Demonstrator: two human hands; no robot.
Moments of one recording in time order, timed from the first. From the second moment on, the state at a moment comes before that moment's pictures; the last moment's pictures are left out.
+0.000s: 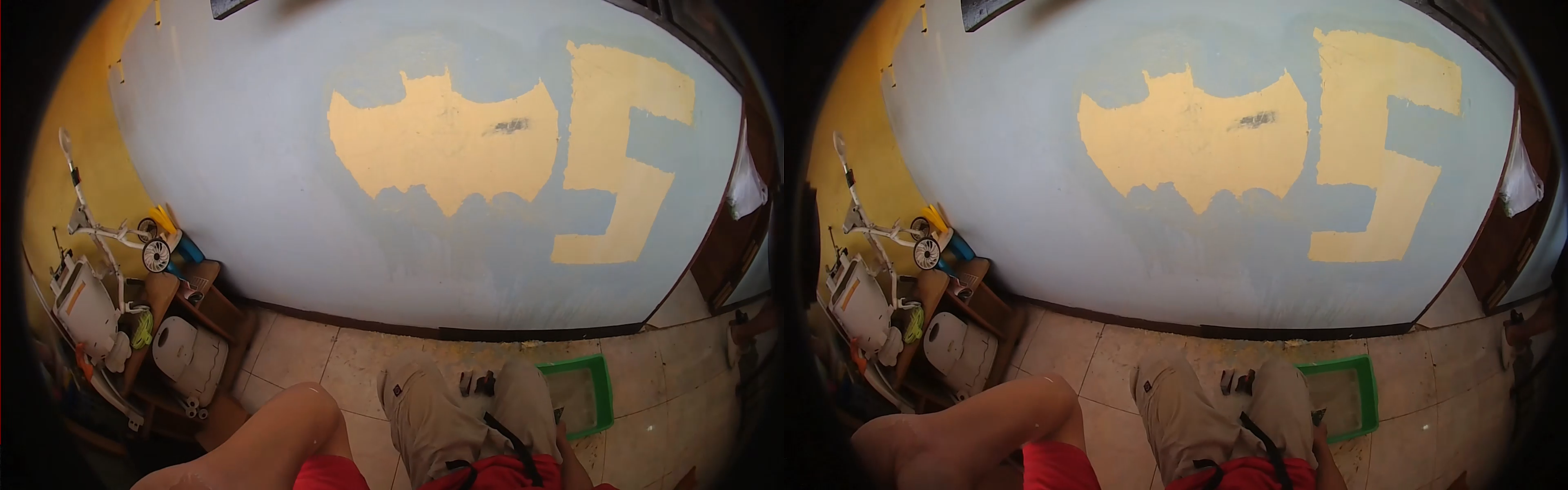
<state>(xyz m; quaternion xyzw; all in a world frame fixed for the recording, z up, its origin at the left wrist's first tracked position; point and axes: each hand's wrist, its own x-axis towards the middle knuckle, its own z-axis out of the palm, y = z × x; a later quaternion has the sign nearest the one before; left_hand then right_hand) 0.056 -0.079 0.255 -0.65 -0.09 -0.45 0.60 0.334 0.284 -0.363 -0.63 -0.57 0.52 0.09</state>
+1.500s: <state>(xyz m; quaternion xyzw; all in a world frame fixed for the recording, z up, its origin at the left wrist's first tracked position) -0.038 0.128 -0.070 -0.59 -0.77 -0.20 -0.17 0.048 0.402 -0.114 -0.27 -0.60 0.68 0.31</state>
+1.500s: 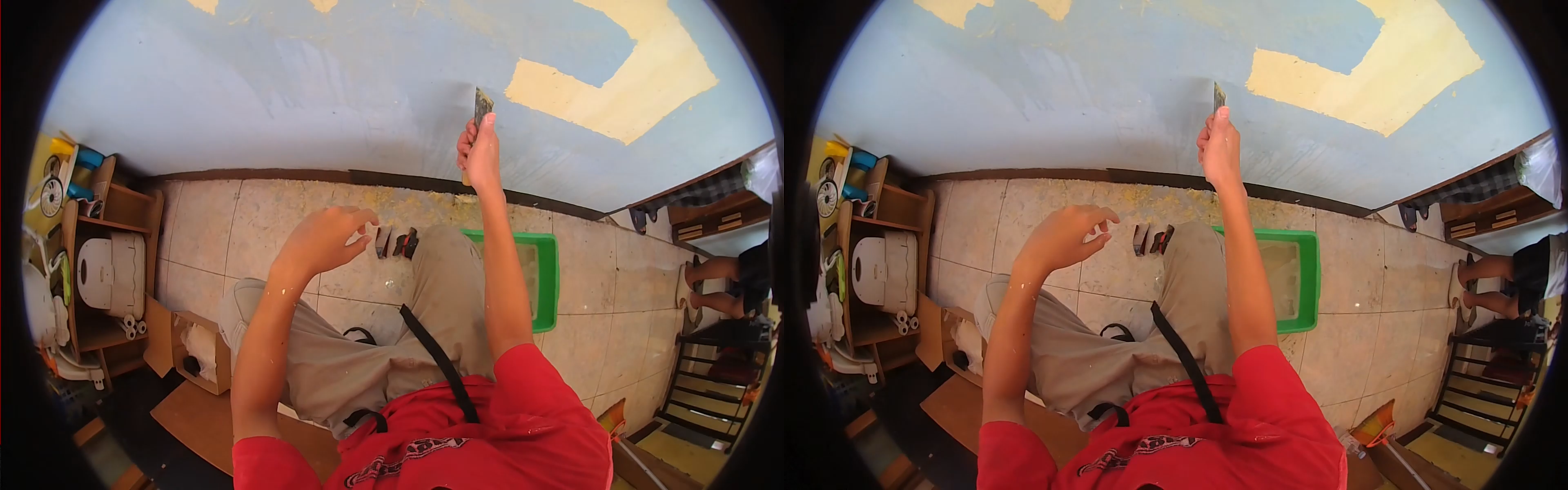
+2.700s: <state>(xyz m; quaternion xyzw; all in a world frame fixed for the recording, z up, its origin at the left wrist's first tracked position) -0.088 0.167 -0.137 -0.54 -0.76 -0.13 -0.33 0.085 0.446 -0.010 -0.32 -0.93 -0.04 0.21</state>
